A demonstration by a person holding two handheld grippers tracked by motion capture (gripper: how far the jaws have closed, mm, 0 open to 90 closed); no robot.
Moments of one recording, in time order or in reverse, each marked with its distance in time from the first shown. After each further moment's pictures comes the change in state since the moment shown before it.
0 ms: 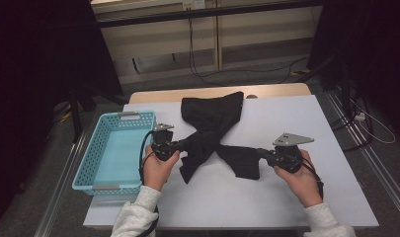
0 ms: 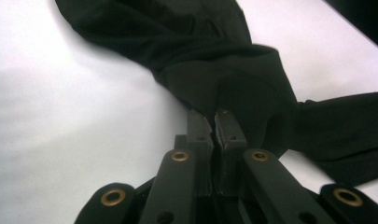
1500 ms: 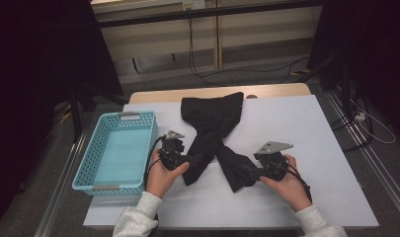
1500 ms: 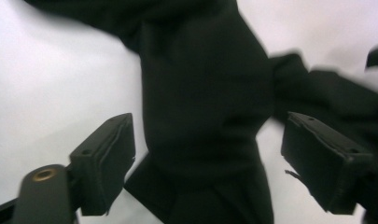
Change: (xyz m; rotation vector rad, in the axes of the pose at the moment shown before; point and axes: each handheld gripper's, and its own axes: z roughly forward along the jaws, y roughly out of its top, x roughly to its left) left arm -0.019 -0.026 0.021 0.139 -0.004 0.141; right arm 0.024 -0.014 0.033 0.127 0.013 -0.046
